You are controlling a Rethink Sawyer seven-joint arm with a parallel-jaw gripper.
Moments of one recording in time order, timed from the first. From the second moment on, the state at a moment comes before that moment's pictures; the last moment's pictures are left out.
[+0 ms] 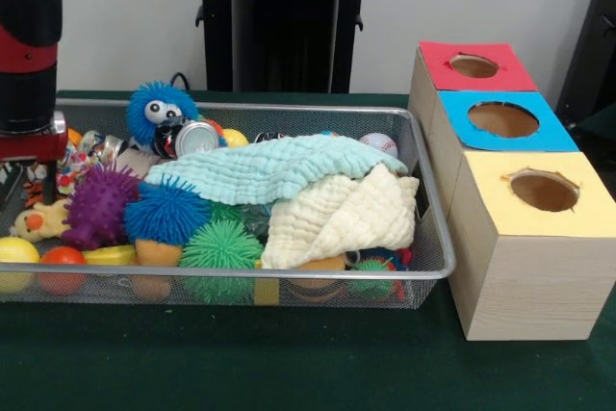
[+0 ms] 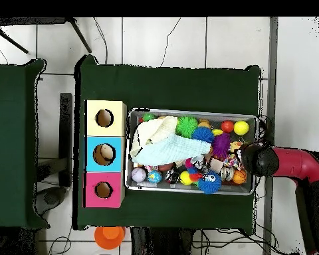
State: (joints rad) arm -0.93 -0.45 0.42 1.42 -0.86 0.63 1.23
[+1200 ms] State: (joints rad) arm -0.67 -0.54 0.29 1.42 -0.98 0.62 1.23
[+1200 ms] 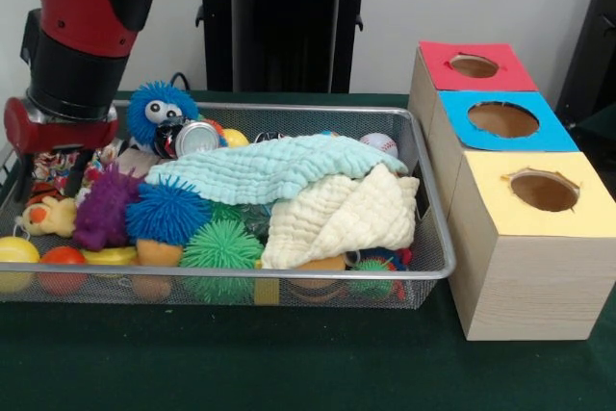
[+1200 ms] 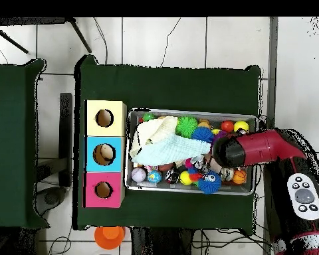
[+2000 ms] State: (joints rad) arm -0.74 -0.41 0.29 1.37 -0.97 0.54 1.23
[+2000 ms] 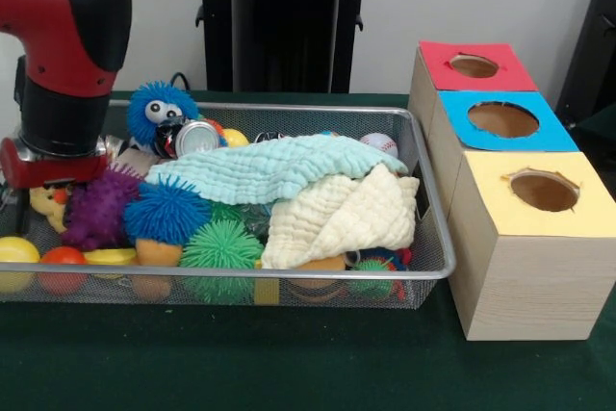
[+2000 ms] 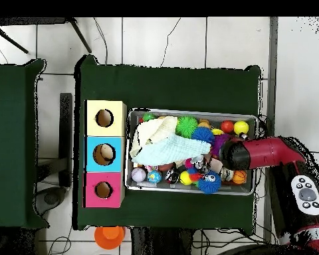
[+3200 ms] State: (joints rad) arm -0.61 -0.33 0.21 1.19 -0.94 0.80 1.23
